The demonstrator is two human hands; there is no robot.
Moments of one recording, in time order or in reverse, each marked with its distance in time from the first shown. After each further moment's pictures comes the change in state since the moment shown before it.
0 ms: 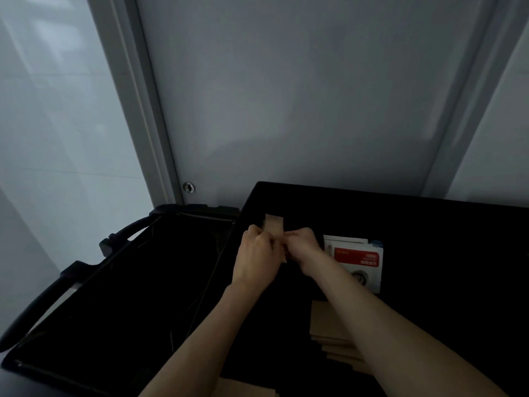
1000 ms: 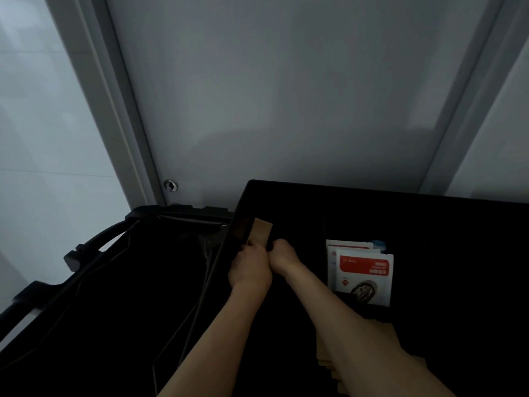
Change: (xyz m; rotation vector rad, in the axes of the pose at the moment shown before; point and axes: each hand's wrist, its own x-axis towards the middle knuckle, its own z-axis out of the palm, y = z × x) left_hand 0.040 -0.025 0.040 0.431 -0.354 -0.243; right_hand 0.054 0.029 0.031 -0.455 -0.098 -0.025
